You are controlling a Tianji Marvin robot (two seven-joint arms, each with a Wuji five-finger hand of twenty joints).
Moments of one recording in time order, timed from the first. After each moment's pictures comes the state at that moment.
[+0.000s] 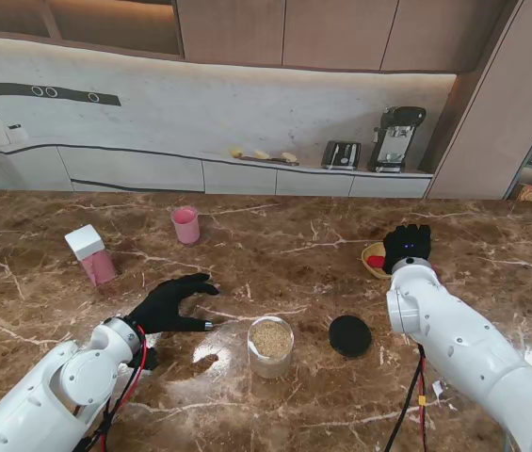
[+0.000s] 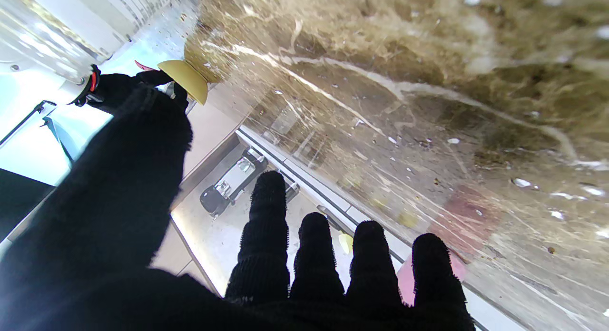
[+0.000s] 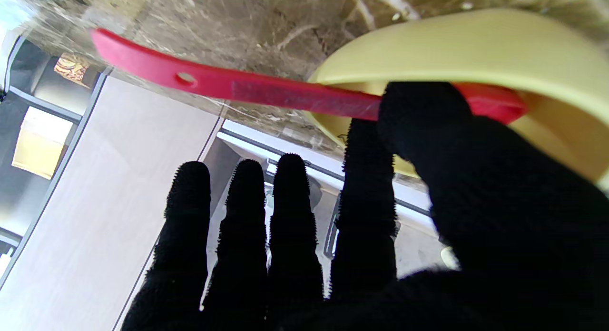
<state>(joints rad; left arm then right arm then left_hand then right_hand) 1.53 -1.09 -1.18 -1.39 0.50 -0.27 -0.04 -1.01 -1.08 0.73 -0.90 -0.98 0.48 -0.19 0.57 -0.55 0.53 -0.10 0.42 -0.09 0.41 0.38 0.28 -0.09 0.21 0.21 0.22 -0.03 0.08 0.32 -0.03 0.04 0.32 0.45 0.55 -0.82 1.07 -0.27 0.85 -0.25 0.88 0.61 0.60 0.00 0.38 0.49 0.46 -0.01 0.47 0.49 0.30 0.05 0.78 0.55</state>
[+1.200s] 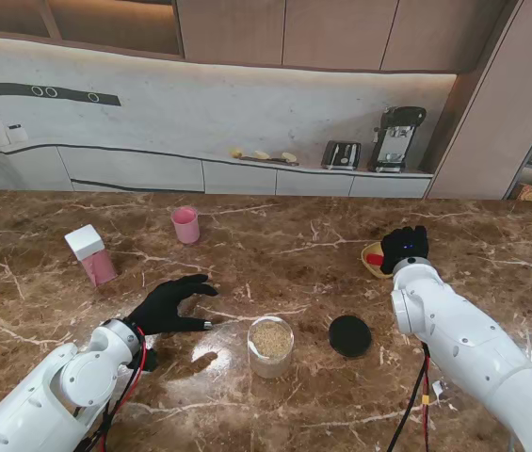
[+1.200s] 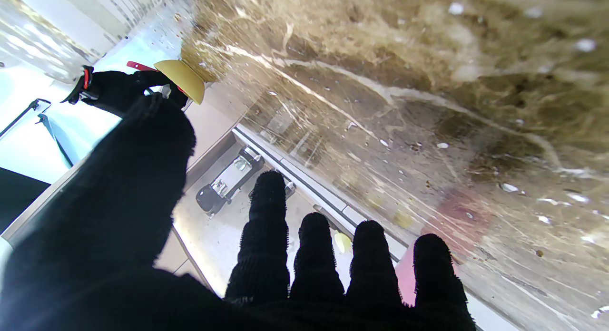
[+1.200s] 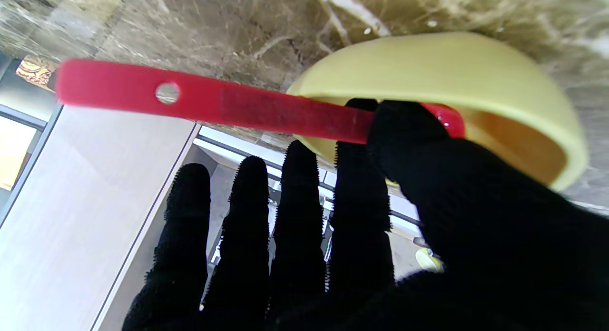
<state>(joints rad) 1.53 -1.10 -1.18 -1.37 0.50 -0.27 -0.03 -1.02 -1.06 0.76 -0.91 -1.00 0.38 -0.16 0.57 -0.51 0.53 -0.10 0.42 -0.09 0.41 0.38 0.28 -0.09 0.21 0.21 0.22 -0.03 0.08 0.32 -0.03 0.05 0.31 0.46 0.54 -0.66 1.10 -0.30 0.91 -0.19 0.93 0.36 0.72 -0.07 0.37 0.48 0.49 -0.04 0.46 0.48 0.27 0.05 0.79 0.55</state>
